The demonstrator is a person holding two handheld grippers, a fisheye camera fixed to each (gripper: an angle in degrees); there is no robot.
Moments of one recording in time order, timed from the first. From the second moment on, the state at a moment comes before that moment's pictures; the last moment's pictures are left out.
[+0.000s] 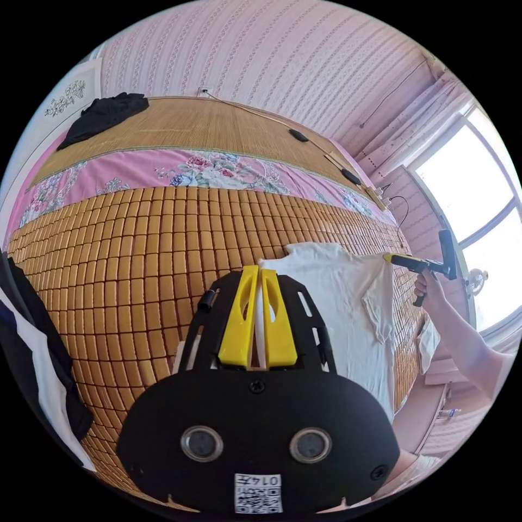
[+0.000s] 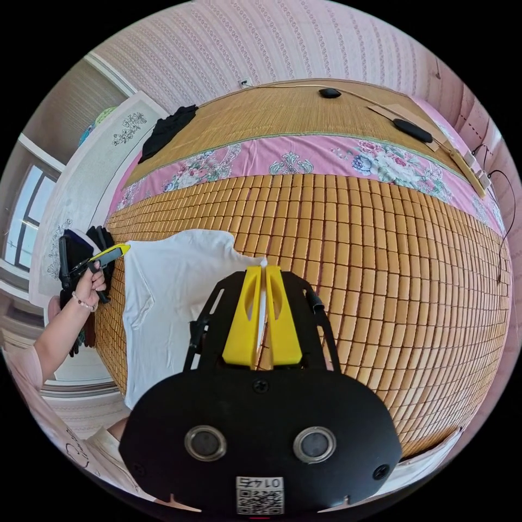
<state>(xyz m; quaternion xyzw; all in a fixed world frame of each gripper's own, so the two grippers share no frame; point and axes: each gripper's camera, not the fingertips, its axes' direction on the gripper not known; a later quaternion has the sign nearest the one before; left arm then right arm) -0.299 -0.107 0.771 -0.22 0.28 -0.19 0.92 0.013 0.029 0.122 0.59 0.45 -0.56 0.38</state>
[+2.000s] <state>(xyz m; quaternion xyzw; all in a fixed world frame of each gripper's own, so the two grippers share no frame) -0.221 0.281 0.329 -0.29 0.29 -0.21 0.89 0.596 0.030 0.256 0.61 0.37 -0.54 0.44</state>
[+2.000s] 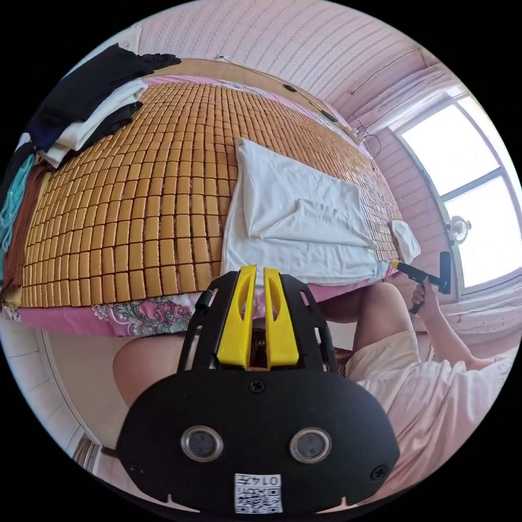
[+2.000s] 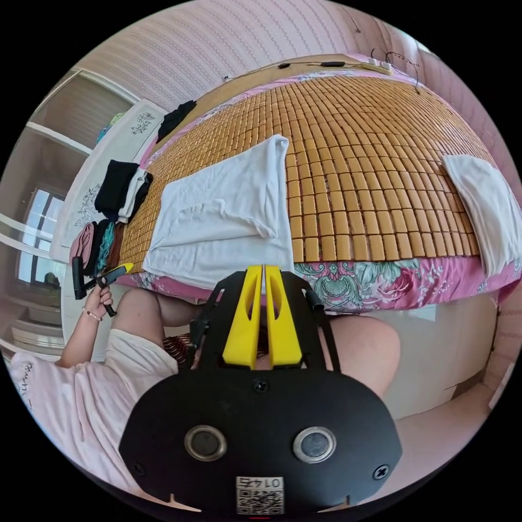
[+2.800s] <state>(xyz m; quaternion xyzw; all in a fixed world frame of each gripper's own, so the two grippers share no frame) -0.075 0.209 0.450 -0.32 0.28 -0.06 0.91 0.403 -0.048 0.399 0.54 0.54 -0.53 0.38</state>
